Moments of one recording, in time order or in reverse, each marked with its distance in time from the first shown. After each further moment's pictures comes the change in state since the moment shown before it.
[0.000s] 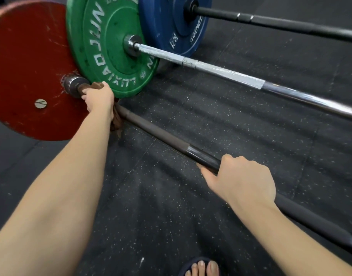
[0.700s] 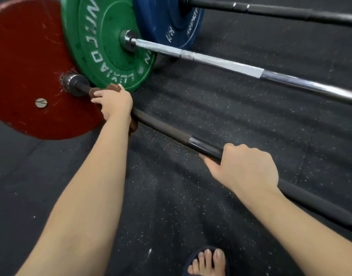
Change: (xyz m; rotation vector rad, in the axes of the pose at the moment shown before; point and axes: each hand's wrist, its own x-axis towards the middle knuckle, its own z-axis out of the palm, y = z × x) left_hand -0.080 0.009 0.005 0.321 -0.051 0.019; right_hand -0.001 0.001 -0.001 -0.029 0.006 -0.019
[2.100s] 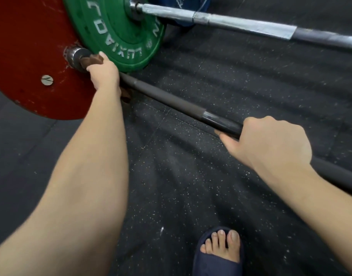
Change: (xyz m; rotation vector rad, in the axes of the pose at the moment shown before) left_hand 0.066 -0.026 -0.012 -0.398 0.063 0.006; right_hand 0.001 -0.003 0.003 -0.027 0.052 -0.004
